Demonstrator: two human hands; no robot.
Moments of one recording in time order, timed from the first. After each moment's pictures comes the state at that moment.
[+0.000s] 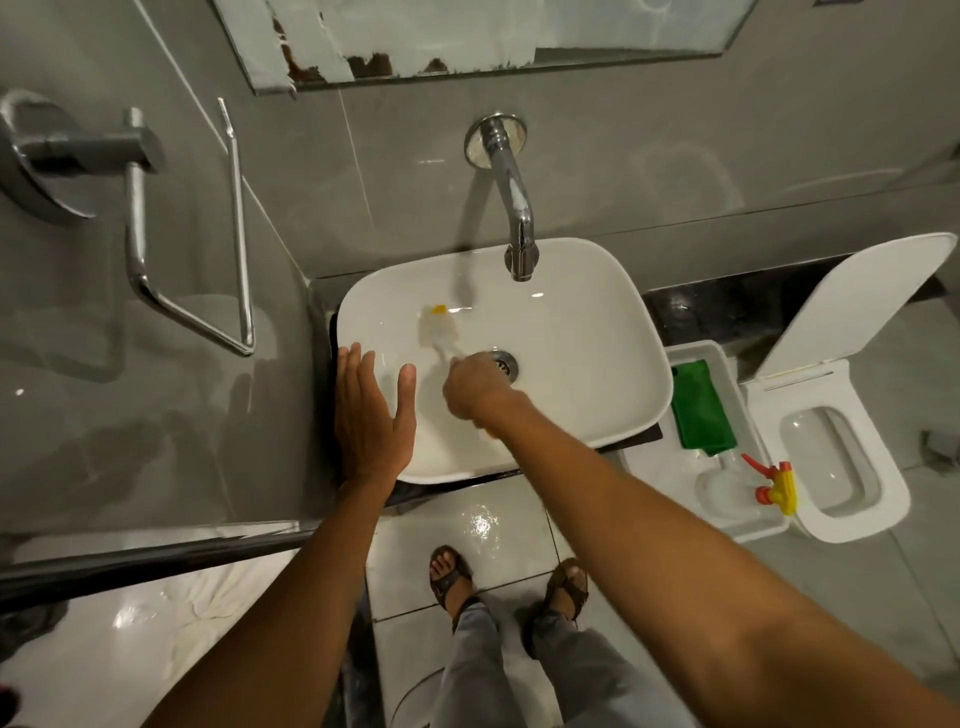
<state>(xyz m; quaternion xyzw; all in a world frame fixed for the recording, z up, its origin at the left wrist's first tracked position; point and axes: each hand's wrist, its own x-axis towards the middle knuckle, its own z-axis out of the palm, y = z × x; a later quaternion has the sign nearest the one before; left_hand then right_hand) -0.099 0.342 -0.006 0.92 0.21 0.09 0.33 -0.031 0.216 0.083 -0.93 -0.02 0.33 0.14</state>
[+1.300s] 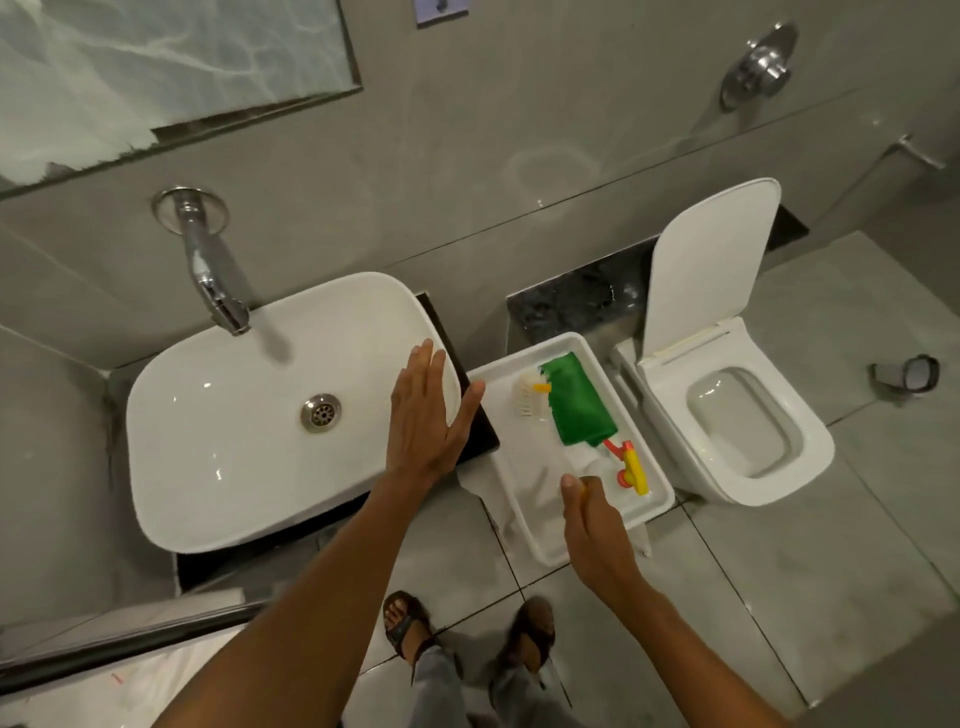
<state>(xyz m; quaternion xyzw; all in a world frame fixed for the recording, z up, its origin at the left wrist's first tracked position) -0.049 0.022 0.011 0.96 -0.05 0.01 0.29 -0.191 -0.188 0.000 -0.83 0.23 0.09 0.50</state>
